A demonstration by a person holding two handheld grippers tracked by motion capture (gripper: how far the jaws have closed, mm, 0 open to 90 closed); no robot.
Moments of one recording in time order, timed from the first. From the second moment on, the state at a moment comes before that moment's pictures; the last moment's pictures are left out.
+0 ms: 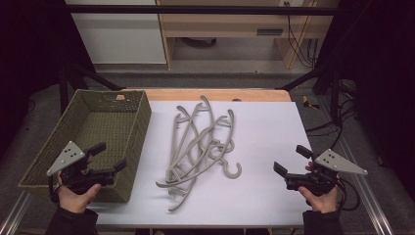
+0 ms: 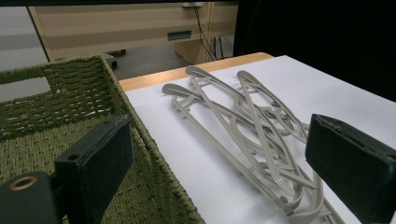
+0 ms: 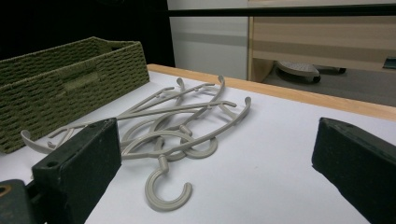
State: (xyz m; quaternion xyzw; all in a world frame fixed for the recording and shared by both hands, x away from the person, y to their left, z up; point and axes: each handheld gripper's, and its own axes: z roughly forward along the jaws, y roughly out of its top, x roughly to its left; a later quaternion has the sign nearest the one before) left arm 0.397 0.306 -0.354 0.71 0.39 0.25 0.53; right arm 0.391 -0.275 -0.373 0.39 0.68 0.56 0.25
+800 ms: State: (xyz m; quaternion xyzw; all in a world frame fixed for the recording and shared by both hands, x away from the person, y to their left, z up) left arm 0.397 0.250 -0.347 0.76 0.33 0.22 0.52; right arm 0.391 -0.271 -0.371 0.39 0.69 0.56 0.25
